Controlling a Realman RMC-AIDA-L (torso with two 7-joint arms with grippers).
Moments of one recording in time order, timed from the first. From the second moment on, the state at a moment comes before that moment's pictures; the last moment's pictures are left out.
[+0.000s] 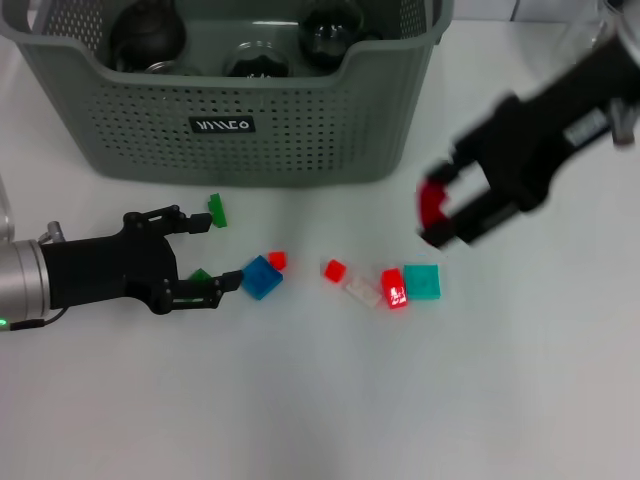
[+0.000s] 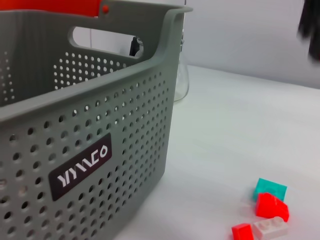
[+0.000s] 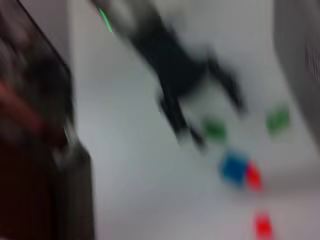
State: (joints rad) left arm -0.34 -2.15 0.68 0.76 2.09 1.48 -1.13; right arm 0.87 2.05 -1.11 -1.31 -2.27 -1.99 2.21
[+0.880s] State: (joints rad) left arm -0.36 -2.15 0.68 0.76 2.09 1.48 -1.13; right arm 1.25 2.10 -1.17 -0.73 -2.49 -1.03 2.14
